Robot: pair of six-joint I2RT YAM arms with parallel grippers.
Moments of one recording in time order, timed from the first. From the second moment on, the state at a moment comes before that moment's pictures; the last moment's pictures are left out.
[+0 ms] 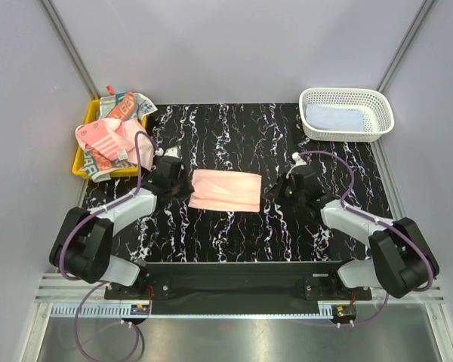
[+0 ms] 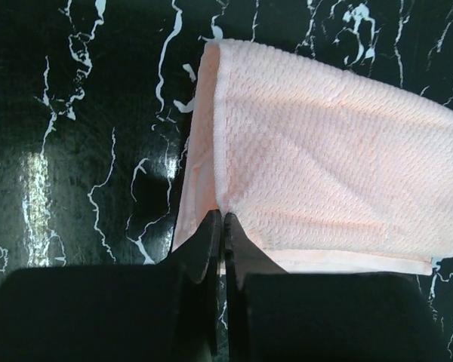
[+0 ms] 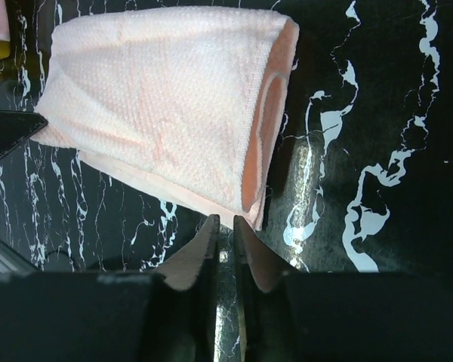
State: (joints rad) left arm -0.40 1.42 0.72 -0.08 -0.05 -0.60; right arm 0.46 1.33 0.59 0.11 -0.18 0.69
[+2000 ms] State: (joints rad) left arm -0.57 1.48 0.94 -0.29 -0.11 -0.64; right arm 0.57 1.36 0.72 -0.09 0.01 0.73
